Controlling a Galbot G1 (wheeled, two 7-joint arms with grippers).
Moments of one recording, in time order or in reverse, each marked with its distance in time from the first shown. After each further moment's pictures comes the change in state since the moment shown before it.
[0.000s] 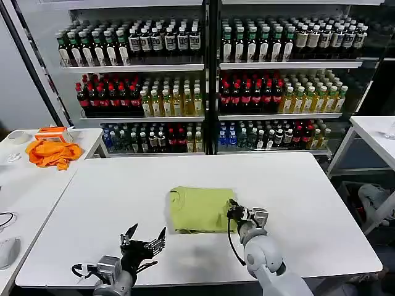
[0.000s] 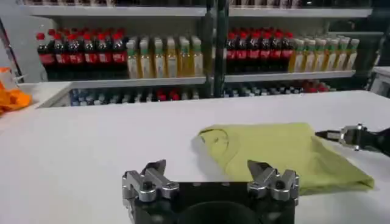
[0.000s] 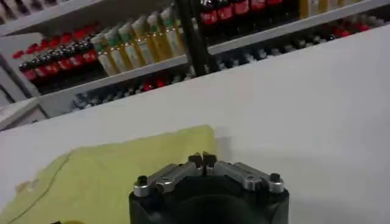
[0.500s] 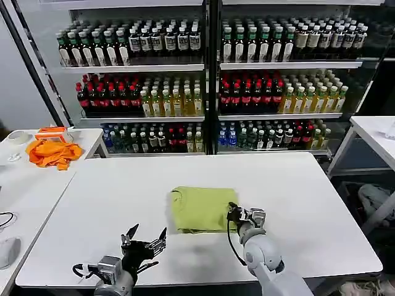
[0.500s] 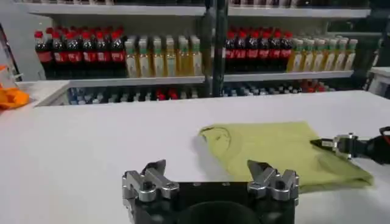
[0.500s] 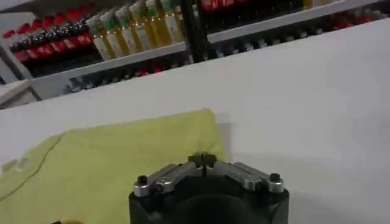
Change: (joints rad) left arm -0.002 -0.002 0.005 0.000 -0.001 0.003 0.004; right arm 0.025 -0.009 0.007 -0.057 0.002 -0.057 0.011
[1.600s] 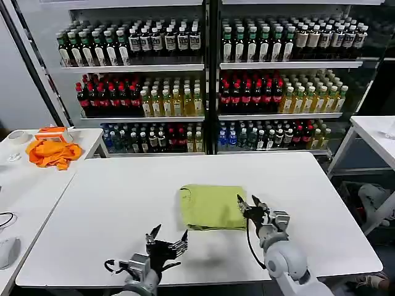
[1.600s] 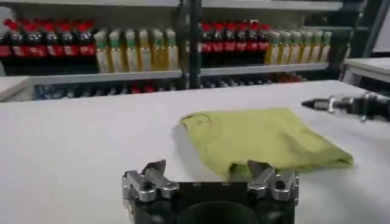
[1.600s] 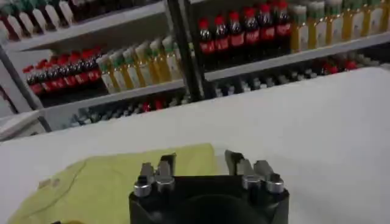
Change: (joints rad) left arm -0.111 -0.052 0.186 0.140 0.095 -0.025 -0.019; right arm -0.138 -0.103 0.128 0.187 -0.030 0.111 -0.107
